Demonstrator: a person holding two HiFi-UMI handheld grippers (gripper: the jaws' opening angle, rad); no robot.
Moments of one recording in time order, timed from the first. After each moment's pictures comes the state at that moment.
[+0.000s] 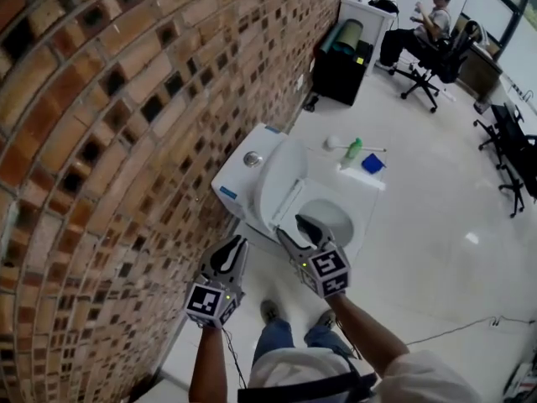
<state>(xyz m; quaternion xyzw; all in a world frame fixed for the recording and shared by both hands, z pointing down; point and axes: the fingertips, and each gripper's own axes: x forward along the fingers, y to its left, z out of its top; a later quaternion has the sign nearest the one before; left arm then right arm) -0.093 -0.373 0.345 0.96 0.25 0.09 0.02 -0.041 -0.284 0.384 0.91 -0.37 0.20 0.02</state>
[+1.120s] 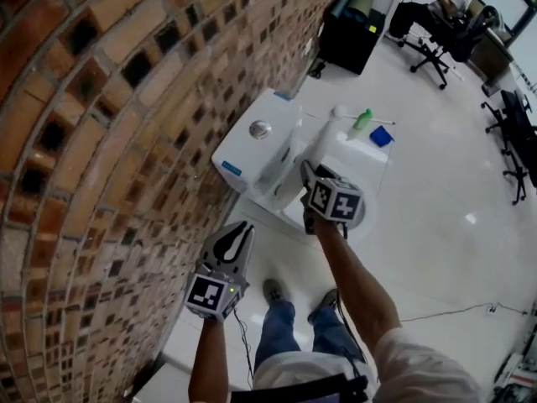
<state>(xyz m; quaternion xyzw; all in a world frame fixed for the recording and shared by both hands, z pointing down) -0.072 -0.396 0.402 0.96 0.27 0.11 0.03 0.107 -0.271 0.486 0.92 -0.19 0.31 -0.15</state>
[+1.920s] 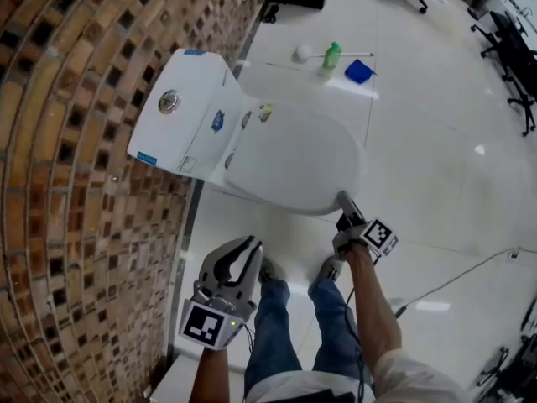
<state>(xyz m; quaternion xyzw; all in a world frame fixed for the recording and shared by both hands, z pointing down) -0.092 -0.209 0.475 0.92 0.37 0.13 0.04 -0.035 0.022 0.725 0.81 -0.06 0.27 -0.52</state>
